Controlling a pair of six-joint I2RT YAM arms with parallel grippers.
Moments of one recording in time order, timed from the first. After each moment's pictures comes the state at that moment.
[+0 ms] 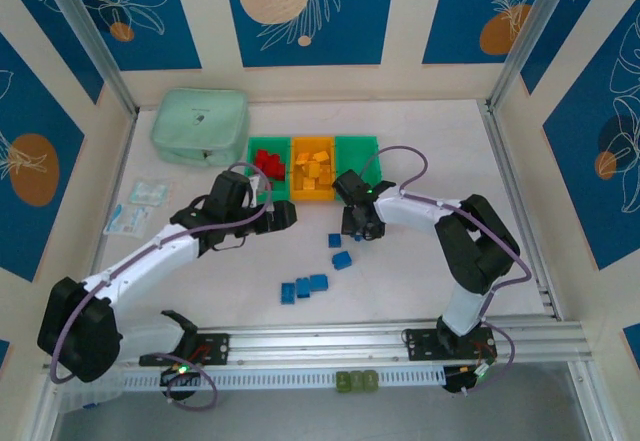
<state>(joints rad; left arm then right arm) -0.55 1.20 0.80 -0.39 0.27 -0.66 0.65 1.74 1.06 -0.66 0.15 0.74</state>
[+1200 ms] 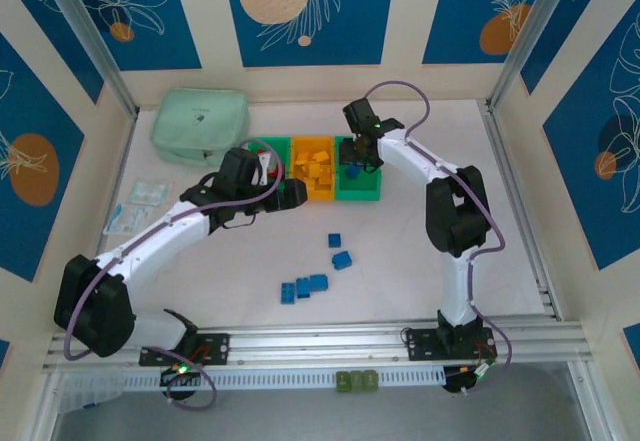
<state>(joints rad) -0.55 1.35 1.00 -0.39 0.29 -0.62 0.44 2.04 1.70 -0.74 0.13 0.40</state>
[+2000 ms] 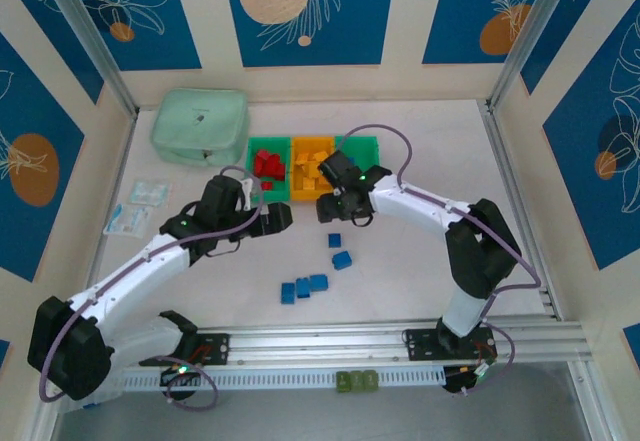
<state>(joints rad) -0.55 1.10 0.75 -0.41 0.26 -0.68 0.72 1.72 1.26 -0.73 0.08 0.51</state>
